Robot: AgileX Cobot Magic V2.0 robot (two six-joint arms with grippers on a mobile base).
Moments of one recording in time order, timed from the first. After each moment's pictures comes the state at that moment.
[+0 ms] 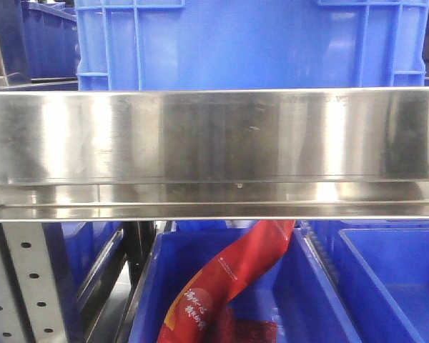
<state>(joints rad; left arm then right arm) -0.59 1.49 -1.66 -0.01 0.64 0.10 0.51 1.29 -1.47 0.13 0.62 -0.09</state>
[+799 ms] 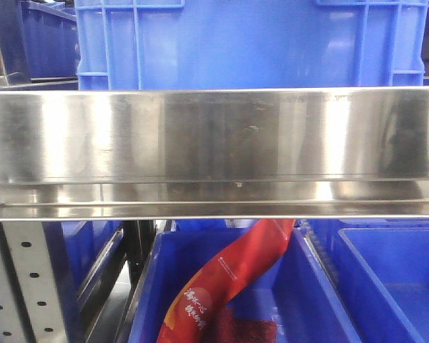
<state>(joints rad) -0.59 1.58 -1.67 -0.01 0.65 0.10 0.51 1.39 -1.47 0.13 0.63 -0.09</state>
